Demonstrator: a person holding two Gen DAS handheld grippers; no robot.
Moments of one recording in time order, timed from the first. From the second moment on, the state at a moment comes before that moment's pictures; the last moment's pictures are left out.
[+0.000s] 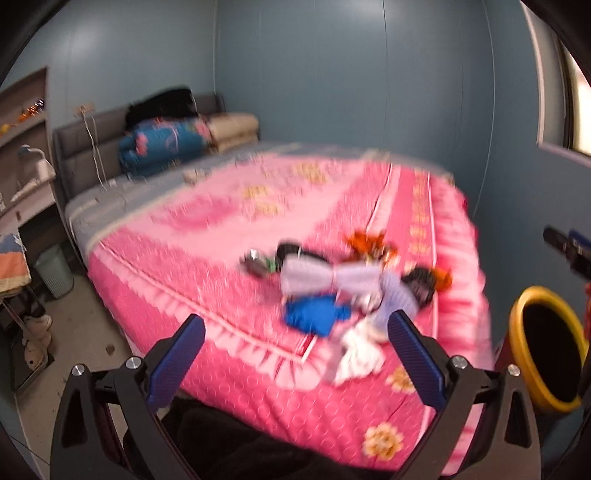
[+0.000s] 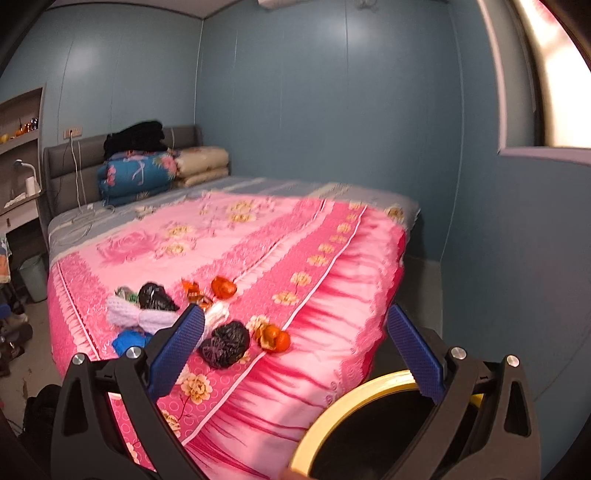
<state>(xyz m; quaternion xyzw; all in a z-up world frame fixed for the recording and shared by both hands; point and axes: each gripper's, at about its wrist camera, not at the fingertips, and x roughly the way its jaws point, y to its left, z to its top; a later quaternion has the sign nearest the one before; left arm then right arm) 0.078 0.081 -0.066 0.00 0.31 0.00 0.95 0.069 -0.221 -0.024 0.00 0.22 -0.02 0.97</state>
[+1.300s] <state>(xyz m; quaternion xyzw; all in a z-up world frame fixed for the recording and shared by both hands) 0.210 0.026 -0.203 0.03 0.47 -0.16 0.87 0.294 -0.179 -0.176 0.14 0.58 0.07 0.80</state>
